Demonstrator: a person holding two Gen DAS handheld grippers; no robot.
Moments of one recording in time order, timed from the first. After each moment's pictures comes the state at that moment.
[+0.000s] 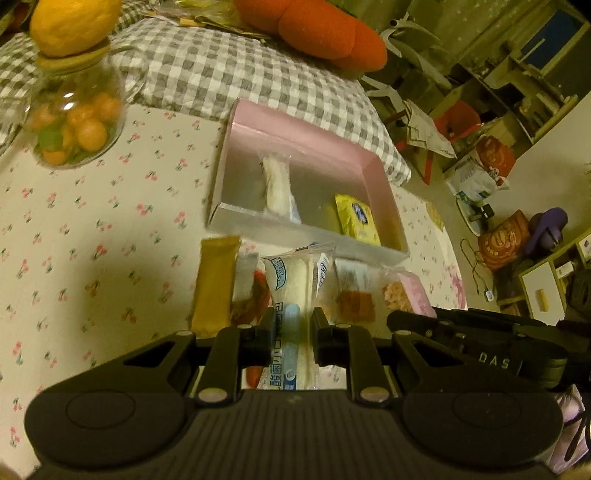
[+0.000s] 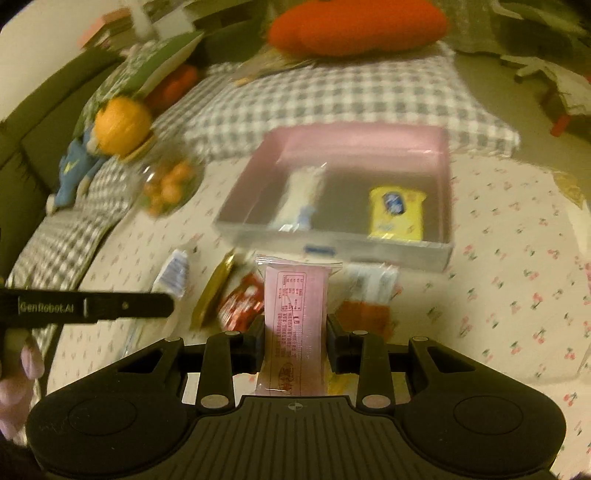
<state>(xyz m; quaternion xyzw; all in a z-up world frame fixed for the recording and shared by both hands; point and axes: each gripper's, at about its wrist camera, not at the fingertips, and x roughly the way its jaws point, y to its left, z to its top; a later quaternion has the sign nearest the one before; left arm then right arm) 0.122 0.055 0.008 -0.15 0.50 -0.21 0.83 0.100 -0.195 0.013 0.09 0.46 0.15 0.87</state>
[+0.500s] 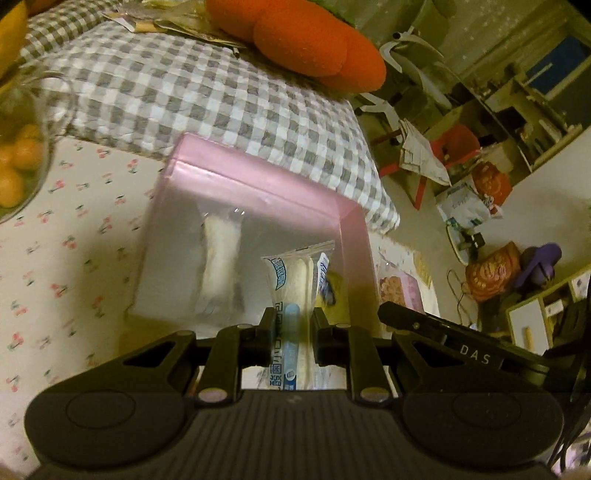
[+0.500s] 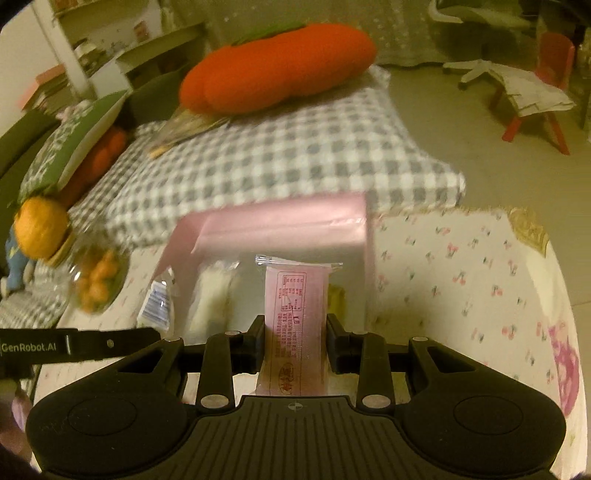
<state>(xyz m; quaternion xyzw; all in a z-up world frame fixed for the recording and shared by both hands) 0.206 -0.001 0.003 -0.19 0.49 -0.21 0.82 0.190 -0.251 0.017 0.13 0.42 0.06 0.89</state>
